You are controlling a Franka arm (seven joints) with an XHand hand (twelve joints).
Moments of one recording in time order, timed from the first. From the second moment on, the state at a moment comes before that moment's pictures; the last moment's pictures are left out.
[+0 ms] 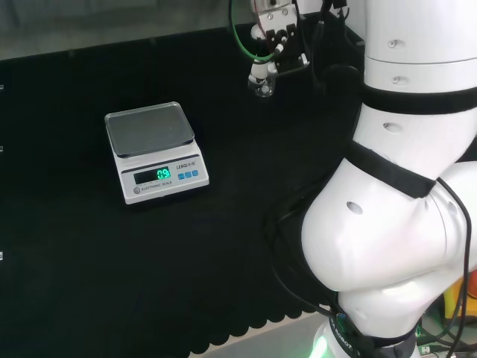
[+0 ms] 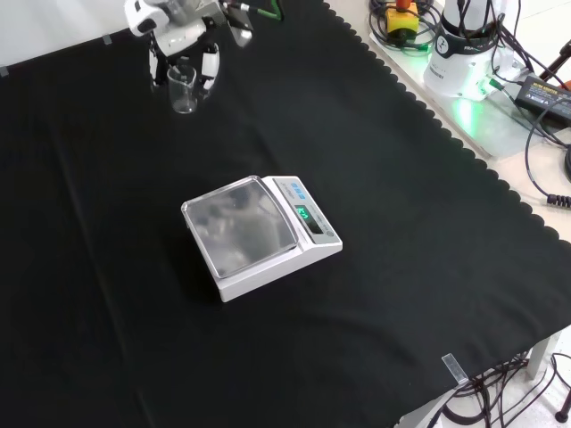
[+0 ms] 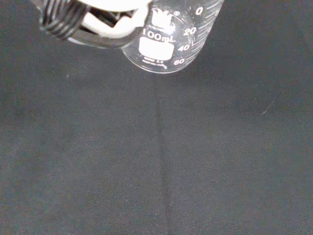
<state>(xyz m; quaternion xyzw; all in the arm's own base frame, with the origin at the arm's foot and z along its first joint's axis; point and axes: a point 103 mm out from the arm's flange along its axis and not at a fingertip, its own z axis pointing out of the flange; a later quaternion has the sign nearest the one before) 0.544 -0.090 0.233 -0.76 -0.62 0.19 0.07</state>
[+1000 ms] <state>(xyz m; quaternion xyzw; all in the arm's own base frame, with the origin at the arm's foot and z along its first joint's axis) 0.498 -0.137 0.288 -0.75 -0.64 0.16 0.10</state>
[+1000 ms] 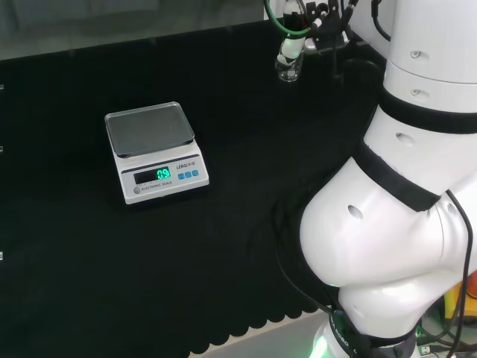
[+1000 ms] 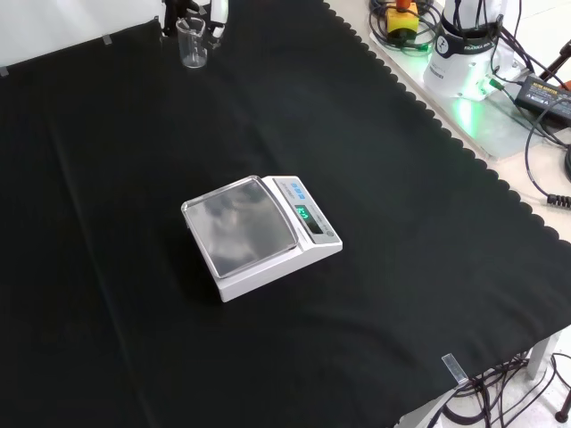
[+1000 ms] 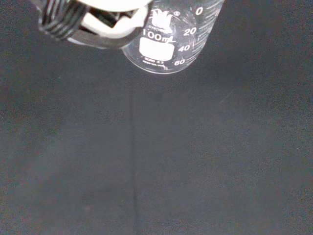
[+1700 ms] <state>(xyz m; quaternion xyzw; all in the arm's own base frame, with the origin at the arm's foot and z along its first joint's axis) 0.529 -0.059 0.279 -0.71 -0.68 0.17 0.11</state>
